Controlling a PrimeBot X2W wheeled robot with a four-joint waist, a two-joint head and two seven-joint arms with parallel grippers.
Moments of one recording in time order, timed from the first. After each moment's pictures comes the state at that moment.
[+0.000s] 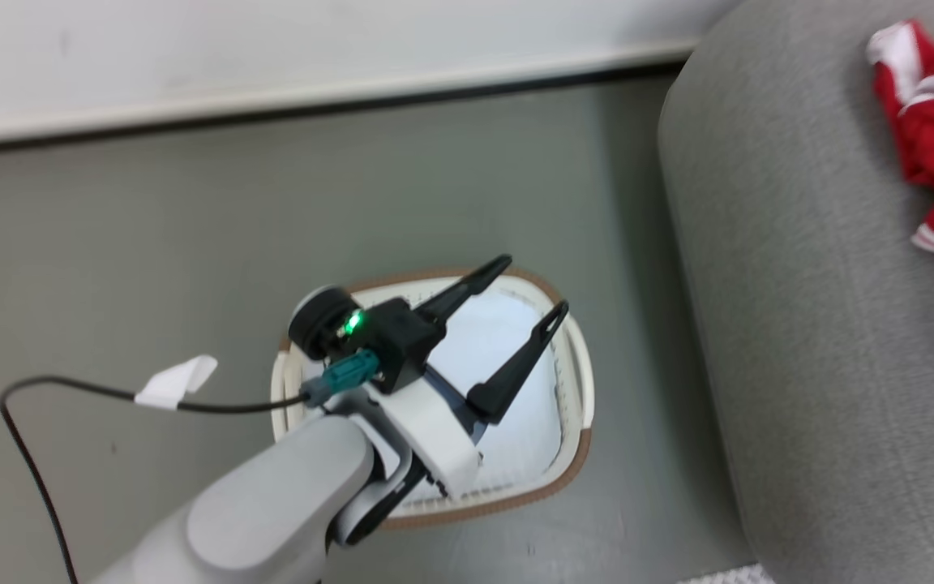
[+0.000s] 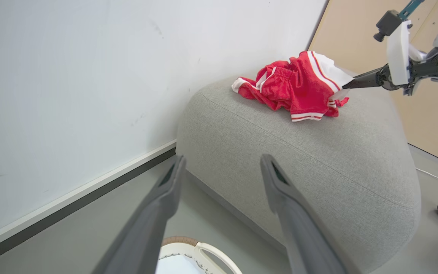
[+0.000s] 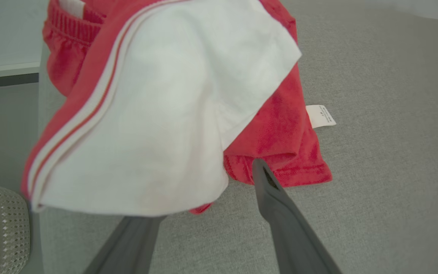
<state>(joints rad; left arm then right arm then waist) -0.80 0.37 -1.01 0.19 -0.62 0.03 -0.23 -0.76 -0.68 0.23 0.73 0.68 0.13 0.34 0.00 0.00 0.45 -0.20</state>
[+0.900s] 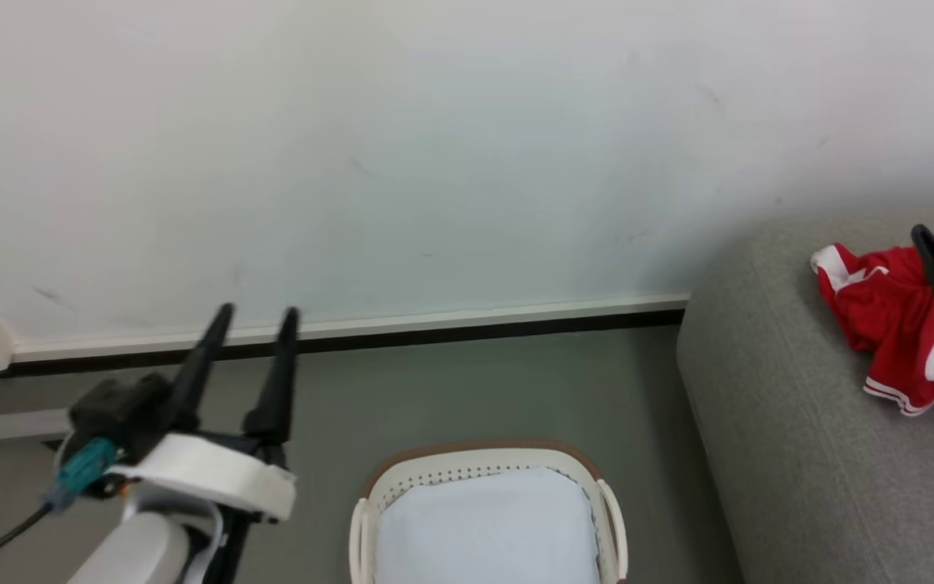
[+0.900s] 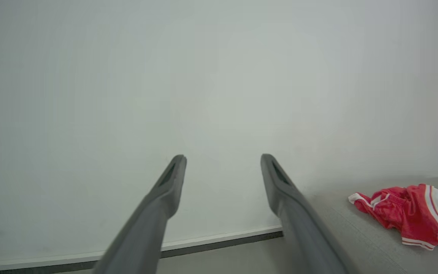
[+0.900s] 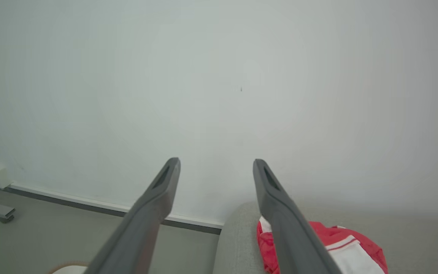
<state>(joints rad) -0.35 0.46 -0.50 0.05 -0.67 0.21 -0.26 -0.44 -0.58 0.18 0.09 0.67 0.13 0.23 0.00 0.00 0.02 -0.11</state>
